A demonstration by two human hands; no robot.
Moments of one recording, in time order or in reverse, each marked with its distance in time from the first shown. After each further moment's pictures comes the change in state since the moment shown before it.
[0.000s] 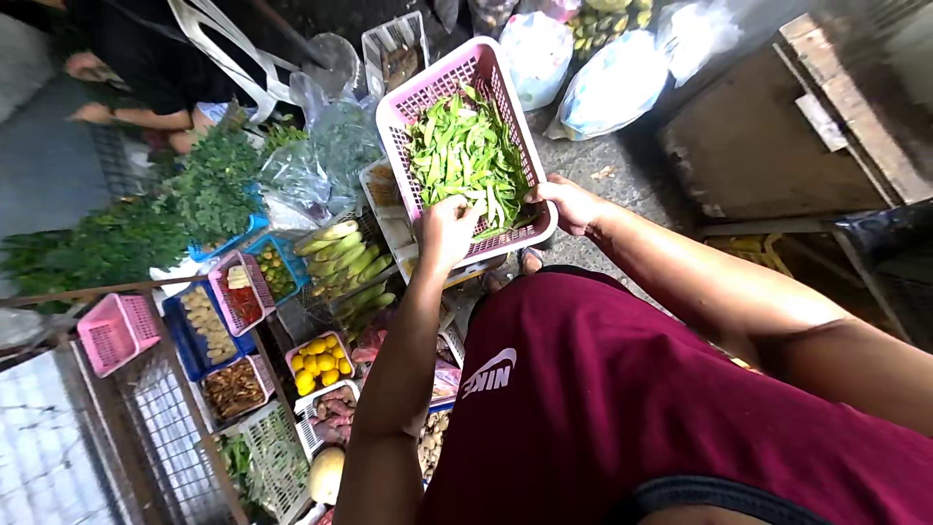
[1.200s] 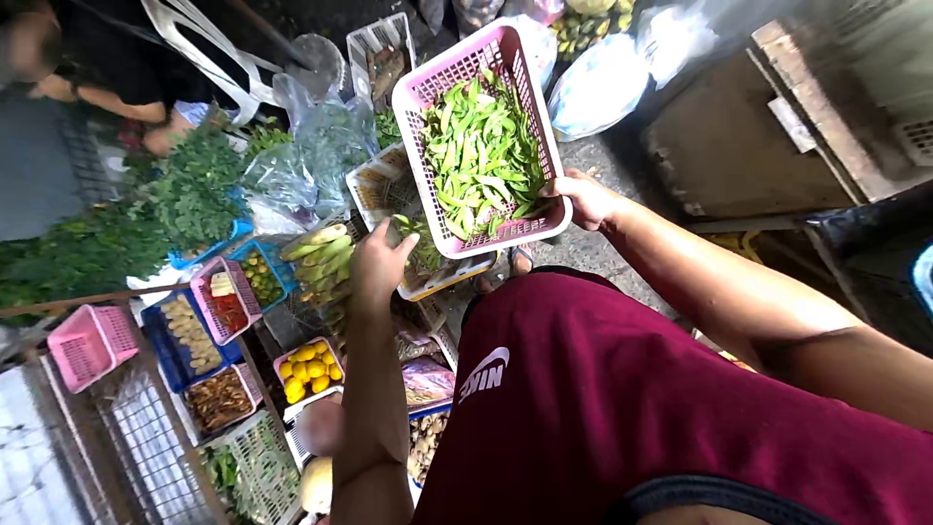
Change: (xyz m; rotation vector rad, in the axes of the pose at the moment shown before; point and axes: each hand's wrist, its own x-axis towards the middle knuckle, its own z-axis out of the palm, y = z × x) left_hand -0.024 -0.067 -0.048 0.265 0.029 -0.277; right_hand -0.012 -0.001 -0.040 0.010 0.062 -0.064
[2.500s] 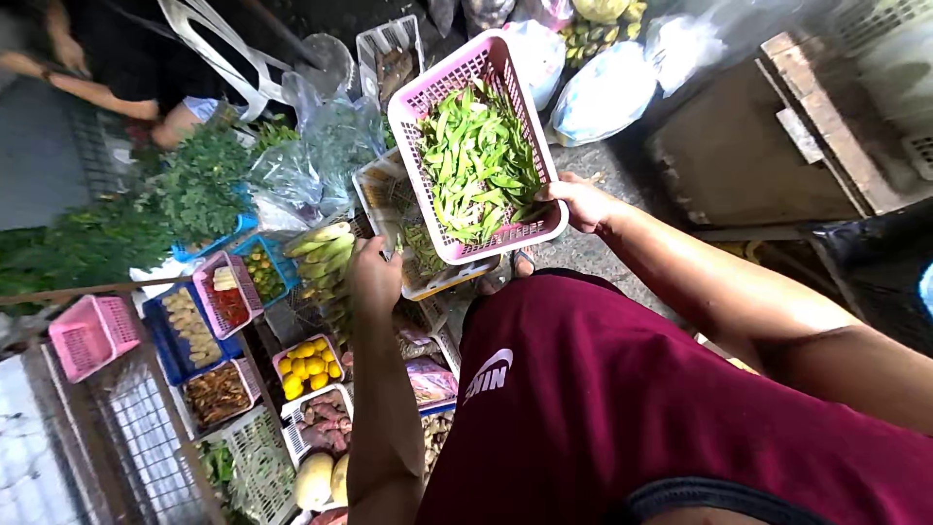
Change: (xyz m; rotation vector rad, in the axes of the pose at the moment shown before) left_hand -0.028 -0.010 -0.005 -0.010 0.163 0.001; right_hand 0.010 -0.001 0.014 -0.055 0.003 0.030
